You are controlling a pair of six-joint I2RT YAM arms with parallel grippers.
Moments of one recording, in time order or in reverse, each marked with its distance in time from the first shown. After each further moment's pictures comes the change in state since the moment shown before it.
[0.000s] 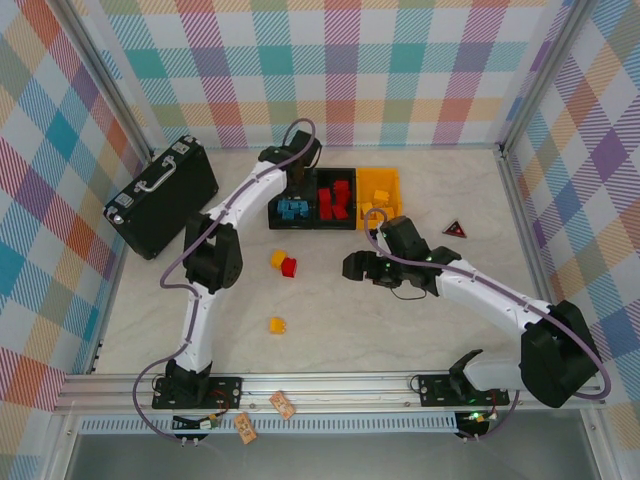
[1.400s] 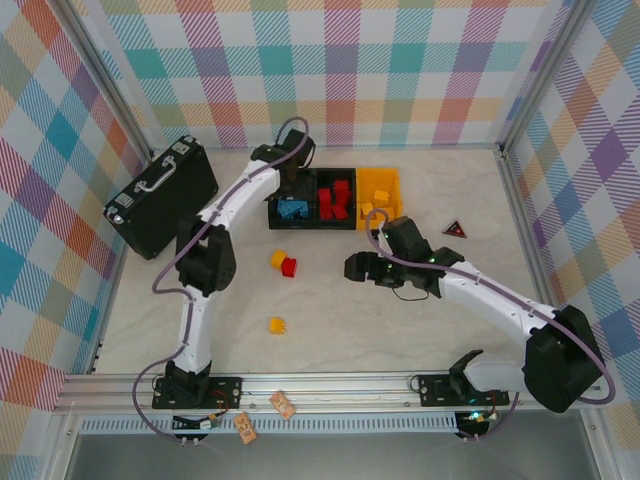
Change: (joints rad) left arm -0.004 -0.136 -0.145 -0.012 -0.013 0.003; right arm 0.009 -0.029 0.000 -0.032 0.021 -0.030
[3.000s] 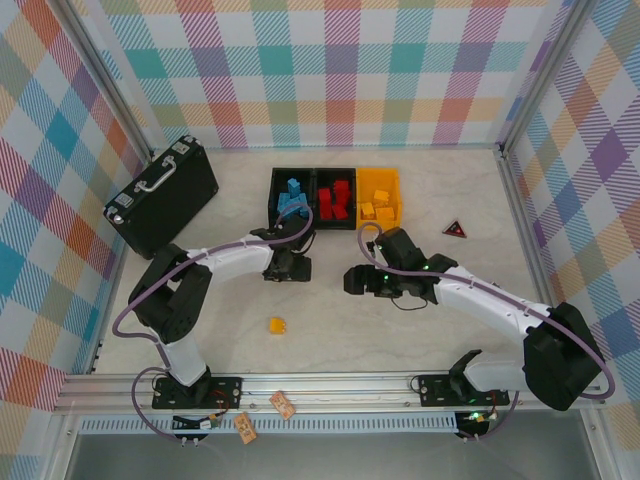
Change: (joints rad) left arm -0.188 -0.406 -0.966 0.460 0.117 -0.146; right arm 0.050 0.007 -0.051 -0.013 0.040 -0.018
